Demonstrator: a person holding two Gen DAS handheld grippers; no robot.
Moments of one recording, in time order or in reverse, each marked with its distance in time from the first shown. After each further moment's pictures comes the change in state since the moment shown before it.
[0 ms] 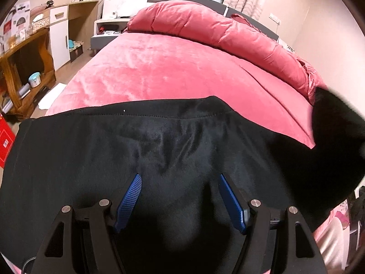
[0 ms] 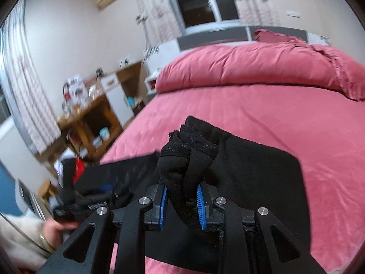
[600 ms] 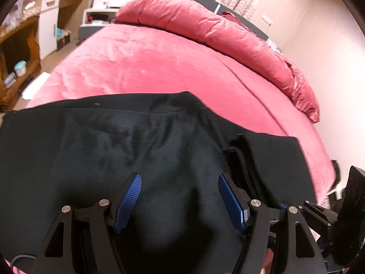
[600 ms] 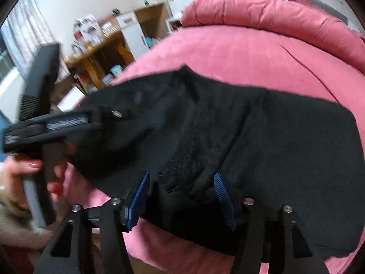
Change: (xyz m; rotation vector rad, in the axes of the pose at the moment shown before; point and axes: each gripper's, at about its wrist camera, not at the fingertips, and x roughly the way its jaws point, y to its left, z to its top) left arm -0.003 -0.017 0.003 -0.043 0.057 -0.145; right arm 0.085 0.025 -0.066 -0.099 0.303 0.123
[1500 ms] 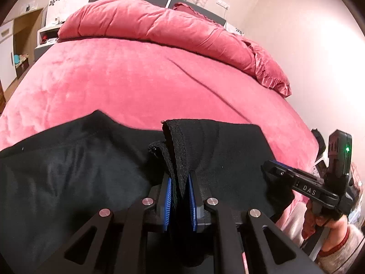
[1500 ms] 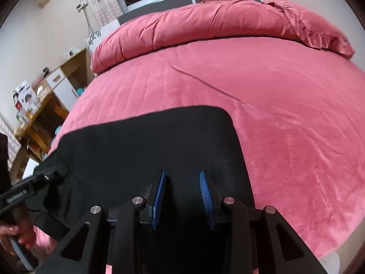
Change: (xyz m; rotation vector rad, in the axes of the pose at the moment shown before) left arm 0.028 -0.086 0.013 0.226 0.035 -0.117; right arm -0.054 -0.136 -0.013 0.363 -0.137 -0.325
